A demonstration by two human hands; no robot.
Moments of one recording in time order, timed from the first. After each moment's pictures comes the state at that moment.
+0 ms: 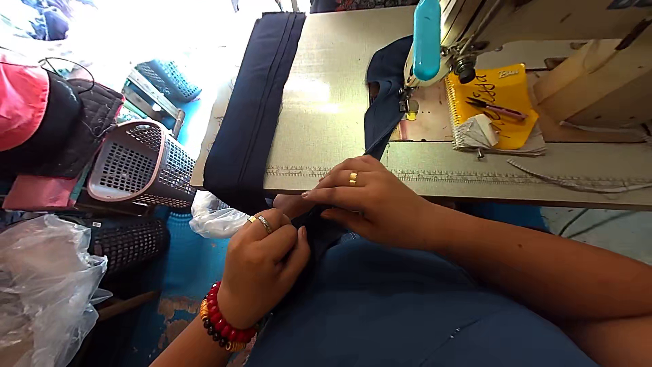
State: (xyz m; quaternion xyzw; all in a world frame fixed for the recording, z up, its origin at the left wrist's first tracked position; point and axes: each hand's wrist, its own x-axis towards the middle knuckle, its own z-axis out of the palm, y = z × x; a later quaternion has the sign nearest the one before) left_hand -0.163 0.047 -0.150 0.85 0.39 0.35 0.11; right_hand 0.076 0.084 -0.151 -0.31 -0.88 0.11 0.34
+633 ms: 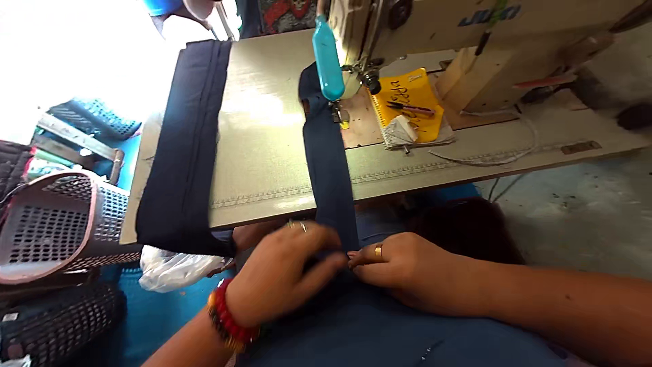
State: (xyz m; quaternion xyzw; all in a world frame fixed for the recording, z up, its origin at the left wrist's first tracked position) left_hand -0.087 0.084 -0.155 0.92 0.18 0.18 0.30; right_hand 0.151 -0.019 -0.172 -0.38 -0.88 0.15 0.26
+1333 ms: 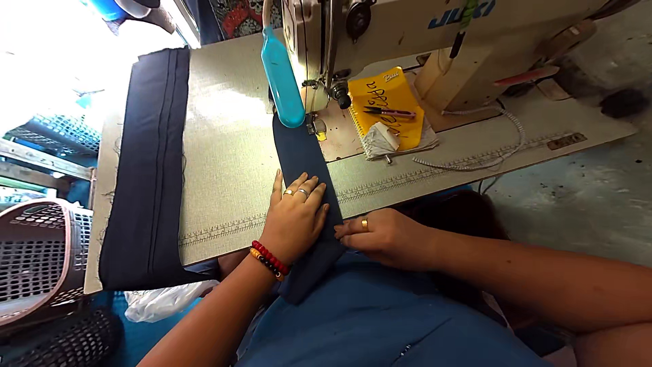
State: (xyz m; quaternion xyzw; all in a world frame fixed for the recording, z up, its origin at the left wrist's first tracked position) left_hand 0.005 0.154 -0.228 0.95 0.24 0.15 0.09; right_hand 0.204 0.034 -0.219 -0.39 -0.86 0.14 0.30
